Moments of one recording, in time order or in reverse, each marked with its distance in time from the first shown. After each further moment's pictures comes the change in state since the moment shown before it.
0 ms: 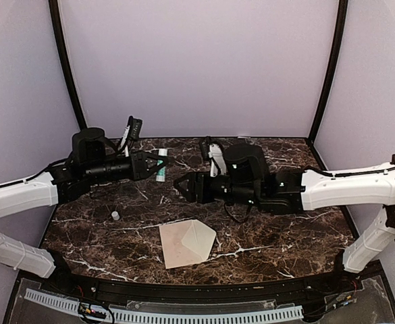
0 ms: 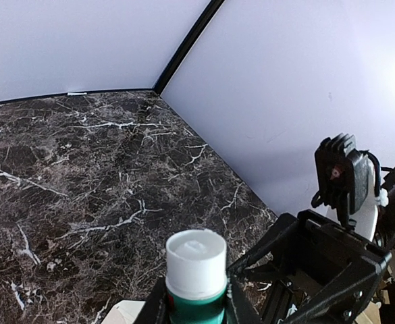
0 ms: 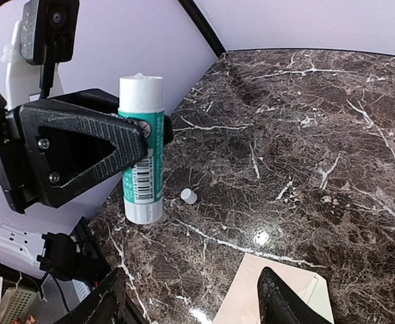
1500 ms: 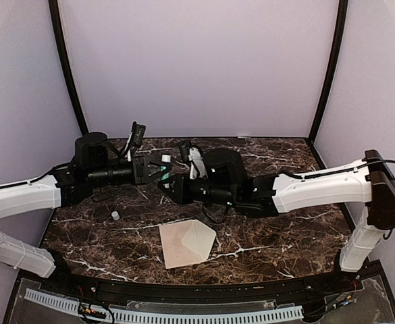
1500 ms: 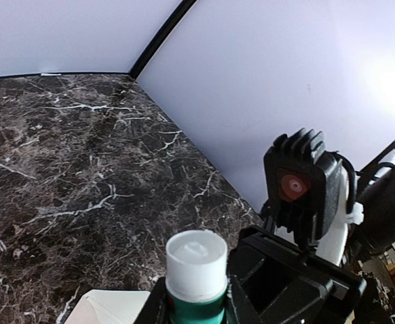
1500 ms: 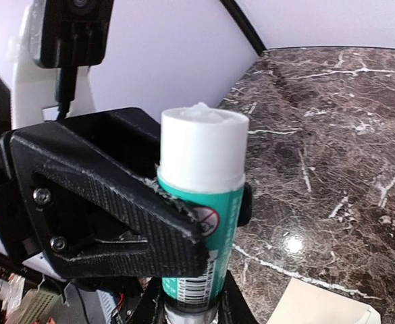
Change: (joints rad) left arm -0.002 0.024 -0.037 0.044 0.045 -0.079; right arm 0.009 0.222 0.128 0.143 -0.059 0.037
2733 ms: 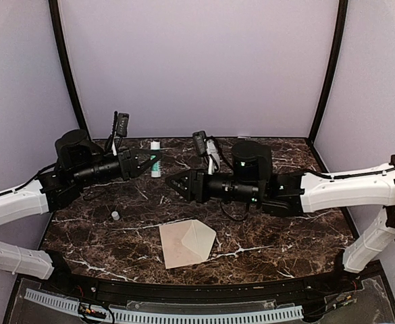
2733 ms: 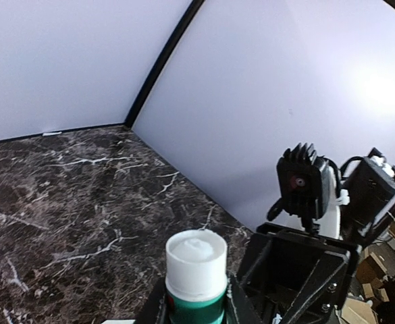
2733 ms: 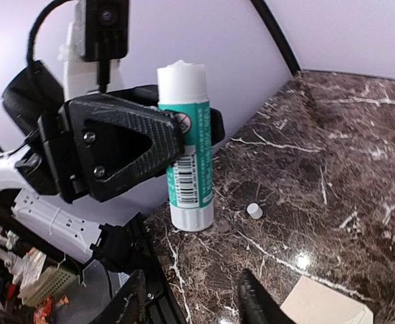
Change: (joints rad) left arm -0.010 -0.138 -0.029 0.106 0.023 0.064; right arm -0.016 -0.224 -0.180 0.119 -0.184 -0.089
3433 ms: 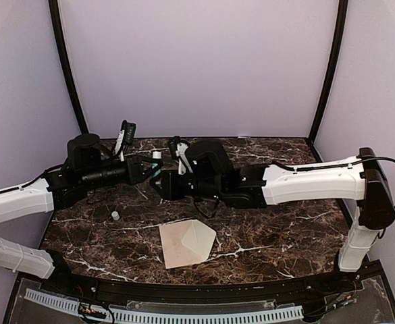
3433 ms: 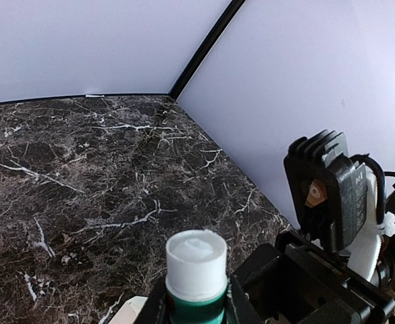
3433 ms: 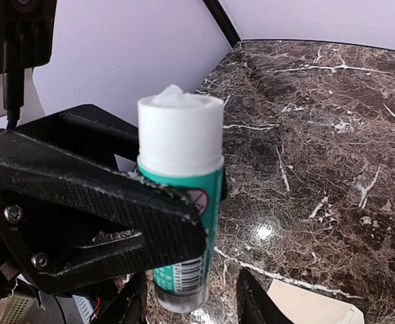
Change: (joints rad) left arm 0.000 0.059 0.001 -0.142 -0.146 0.011; right arm 0.037 0.285 0.343 -0.309 0.240 0.051
